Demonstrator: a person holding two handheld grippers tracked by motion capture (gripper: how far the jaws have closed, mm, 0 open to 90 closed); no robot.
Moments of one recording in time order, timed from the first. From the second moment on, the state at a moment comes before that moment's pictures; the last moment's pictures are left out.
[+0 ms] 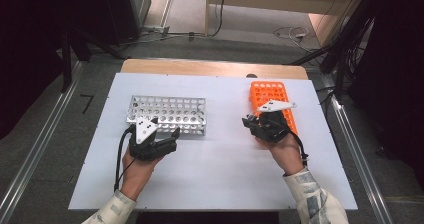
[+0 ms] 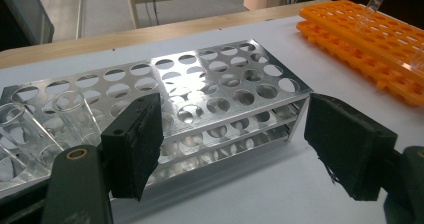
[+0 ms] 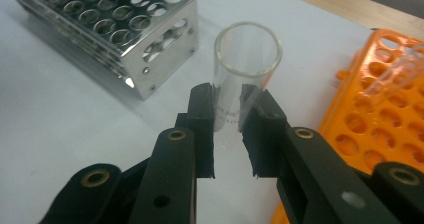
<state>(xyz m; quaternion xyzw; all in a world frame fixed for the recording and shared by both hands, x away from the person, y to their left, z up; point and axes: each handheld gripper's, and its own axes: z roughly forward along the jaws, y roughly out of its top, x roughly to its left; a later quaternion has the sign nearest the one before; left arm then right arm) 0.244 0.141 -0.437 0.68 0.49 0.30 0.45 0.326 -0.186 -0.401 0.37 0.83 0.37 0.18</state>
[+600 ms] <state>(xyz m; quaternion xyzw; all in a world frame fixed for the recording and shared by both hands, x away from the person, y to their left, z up) 0.241 0.127 -0.439 0.69 0.48 0.29 0.46 0.307 -0.132 -0.432 0.31 0.87 0.36 0.14</state>
